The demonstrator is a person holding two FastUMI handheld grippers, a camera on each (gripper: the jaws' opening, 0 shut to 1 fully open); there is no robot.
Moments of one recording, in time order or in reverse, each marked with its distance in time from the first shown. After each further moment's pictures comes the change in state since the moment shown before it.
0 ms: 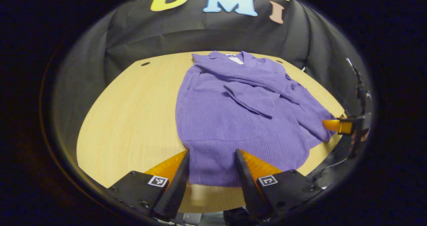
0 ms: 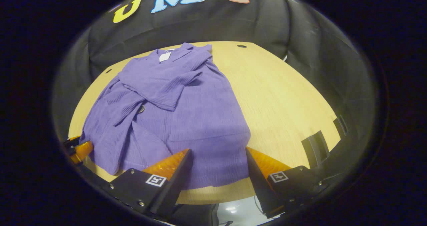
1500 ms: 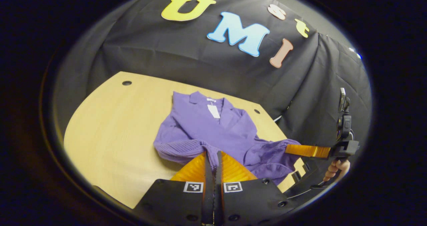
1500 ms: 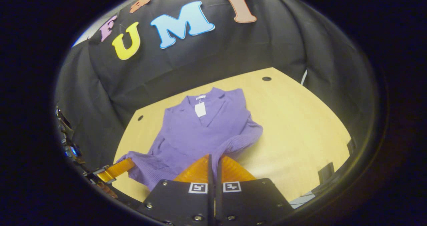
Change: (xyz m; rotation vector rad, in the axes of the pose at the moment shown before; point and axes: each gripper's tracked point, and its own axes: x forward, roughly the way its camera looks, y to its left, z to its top) left arm -0.060 0.001 0.193 -0.336 -0.241 -0.255; right arm -0.073 0.093 0.197 0.149 -0.199 0.249
